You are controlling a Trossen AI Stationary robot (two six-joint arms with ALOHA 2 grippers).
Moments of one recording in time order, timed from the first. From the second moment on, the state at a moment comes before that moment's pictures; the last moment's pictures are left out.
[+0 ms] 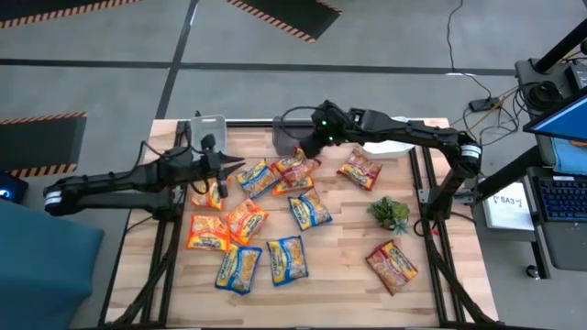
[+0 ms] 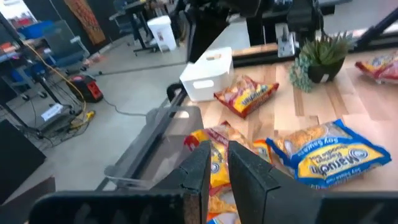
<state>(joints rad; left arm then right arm) 0.24 0.66 0.47 -0.04 -0.15 0.25 -0.35 1.70 1.55 -0.72 0.17 0.47</state>
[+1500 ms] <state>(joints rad) 0.30 1.78 0.56 0.72 -0.15 0.28 -0.44 1.85 0.97 0.17 -0.16 0.59</state>
